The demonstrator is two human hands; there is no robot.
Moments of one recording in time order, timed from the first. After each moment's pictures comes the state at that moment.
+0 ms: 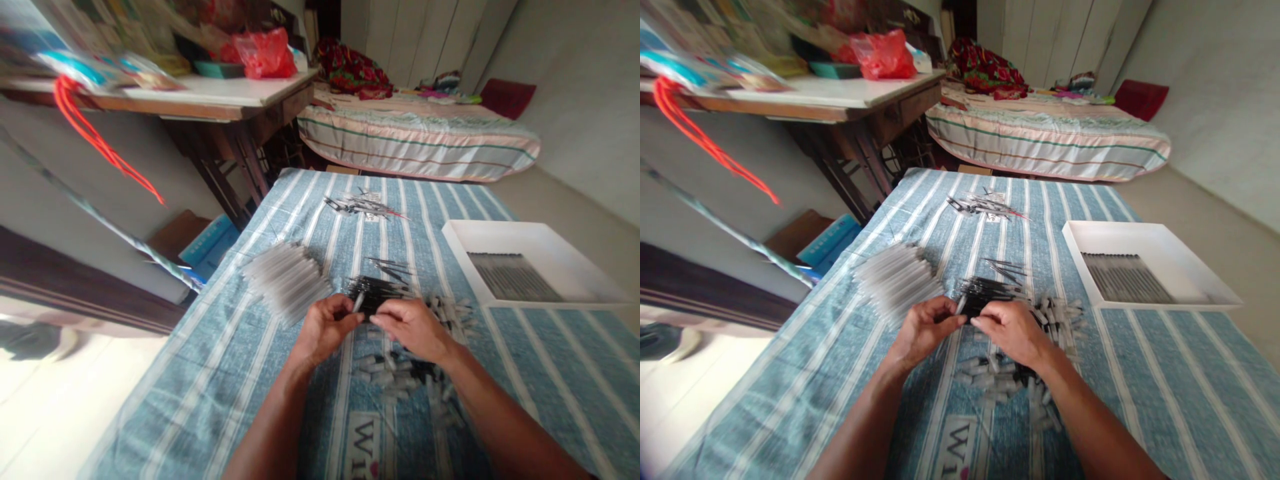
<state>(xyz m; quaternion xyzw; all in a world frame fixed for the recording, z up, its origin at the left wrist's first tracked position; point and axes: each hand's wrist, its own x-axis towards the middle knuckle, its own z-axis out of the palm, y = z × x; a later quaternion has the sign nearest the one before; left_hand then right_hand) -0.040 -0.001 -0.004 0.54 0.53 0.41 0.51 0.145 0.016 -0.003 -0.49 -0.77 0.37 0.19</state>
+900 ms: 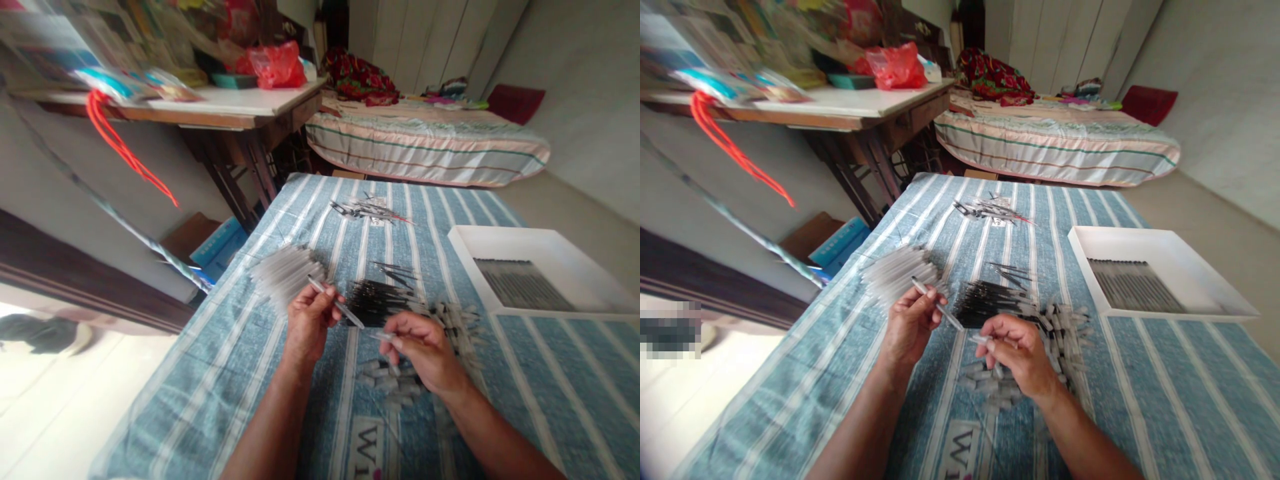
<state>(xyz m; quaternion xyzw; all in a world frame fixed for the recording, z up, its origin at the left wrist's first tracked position) -0.048 0.006 -0.002 0.24 0.45 0.64 0.58 0.146 -0.015 -0.032 -0.33 -0.53 0.65 0.44</state>
